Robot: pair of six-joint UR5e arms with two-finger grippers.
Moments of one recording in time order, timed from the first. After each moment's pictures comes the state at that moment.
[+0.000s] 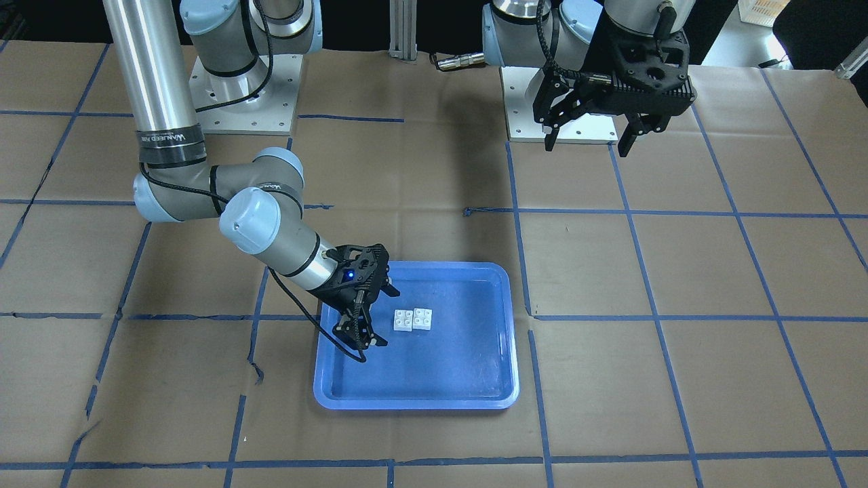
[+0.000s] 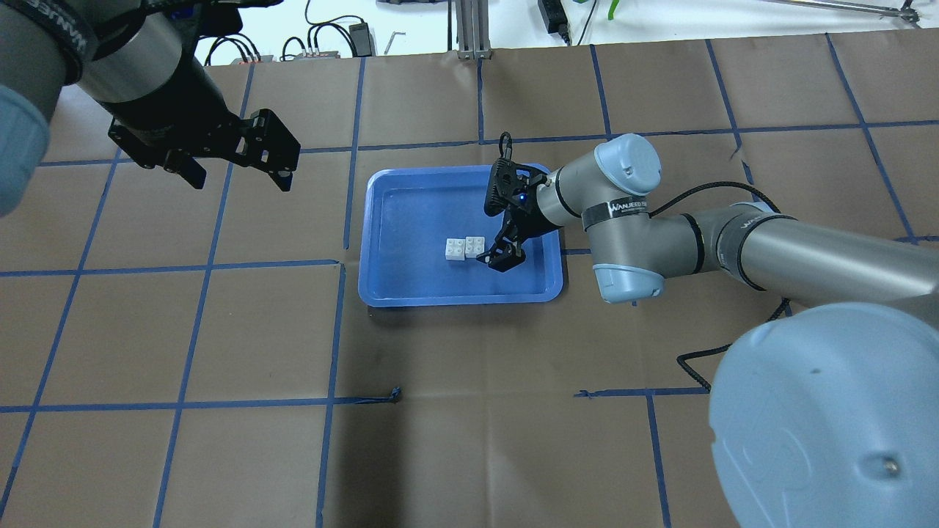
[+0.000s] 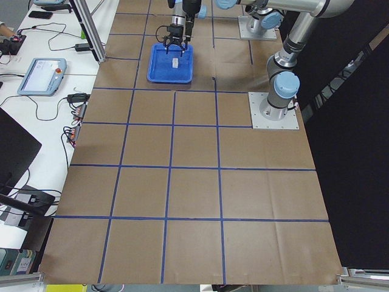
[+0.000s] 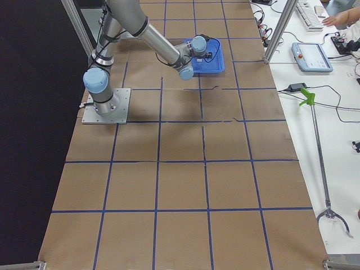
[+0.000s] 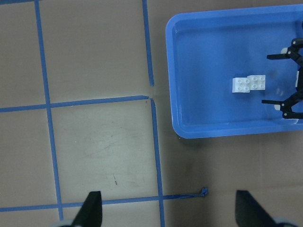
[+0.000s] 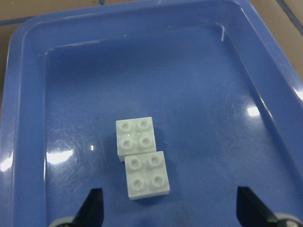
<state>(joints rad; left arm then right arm) -1.59 -1.49 -1.59 -1.56 1.57 0.06 1.70 -1.08 1.92 -2.67 -1.02 -1.13</state>
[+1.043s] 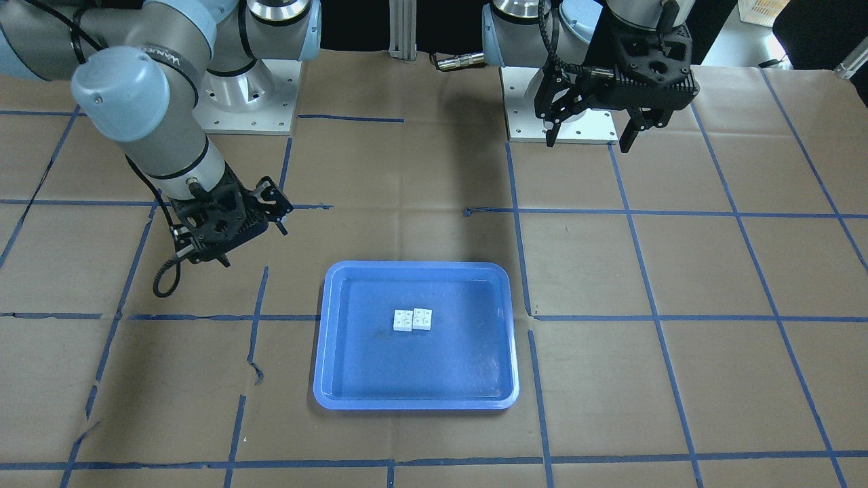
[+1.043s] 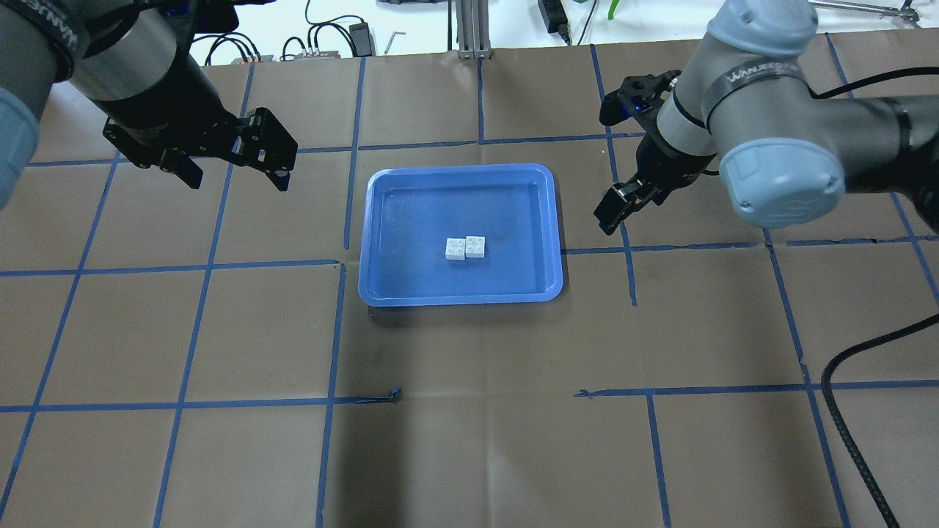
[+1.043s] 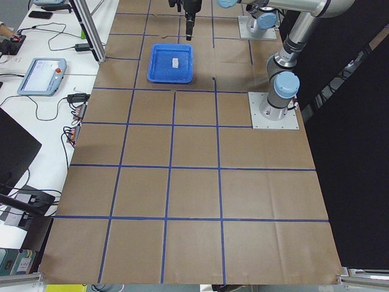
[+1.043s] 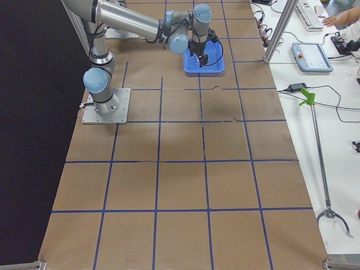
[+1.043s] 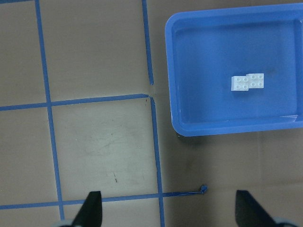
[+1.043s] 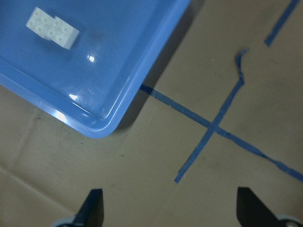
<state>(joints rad) -1.59 -1.48 -1.58 -1.57 1.57 0.06 1.55 -1.48 1.78 -1.83 -1.46 -0.47</state>
